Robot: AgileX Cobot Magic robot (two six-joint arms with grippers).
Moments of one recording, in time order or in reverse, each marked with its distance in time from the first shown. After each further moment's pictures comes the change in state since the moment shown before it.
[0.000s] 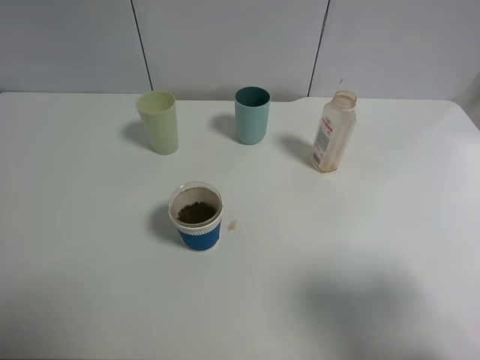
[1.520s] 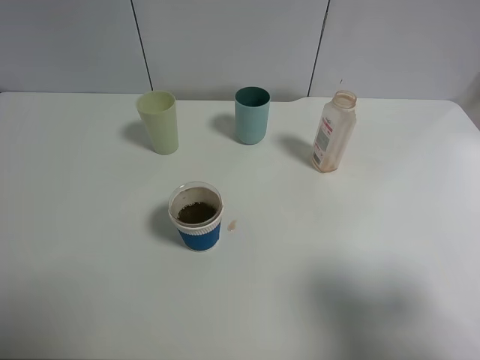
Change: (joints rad) left arm 0.000 0.000 0.000 0.000 0.000 0.000; right arm -0.190 0.000 0.000 0.000 0.000 0.000
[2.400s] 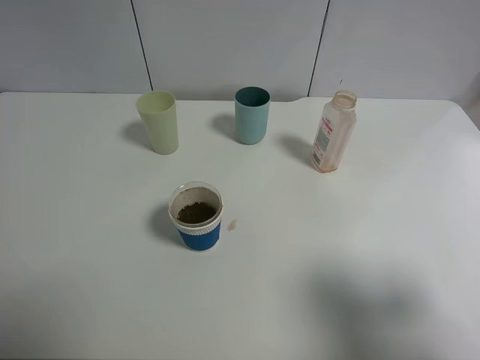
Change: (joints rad) left arm 0.000 0.000 -0.009 -0.015 -0.024 0.000; right arm 0.000 0.000 0.000 0.000 0.000 0.000
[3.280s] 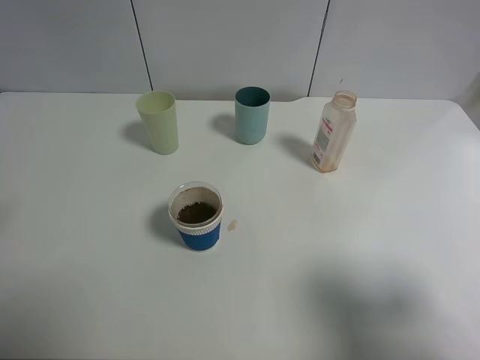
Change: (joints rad) left arm 0.000 0.463 -0.015 -0.262 -0.406 0.365; right arm 0.000 0.000 0.000 0.000 0.000 0.000
